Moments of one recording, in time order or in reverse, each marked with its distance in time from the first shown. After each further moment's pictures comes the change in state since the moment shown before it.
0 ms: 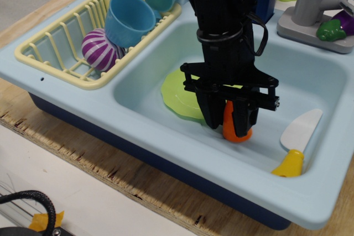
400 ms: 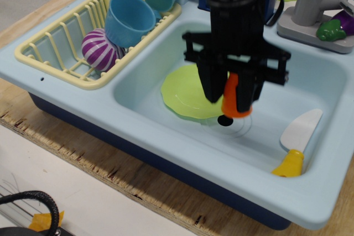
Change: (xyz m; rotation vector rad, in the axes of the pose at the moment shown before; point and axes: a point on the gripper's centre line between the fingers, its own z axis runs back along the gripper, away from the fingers) arm 0.004 -0.004 0.040 0.109 -0.030 -0.010
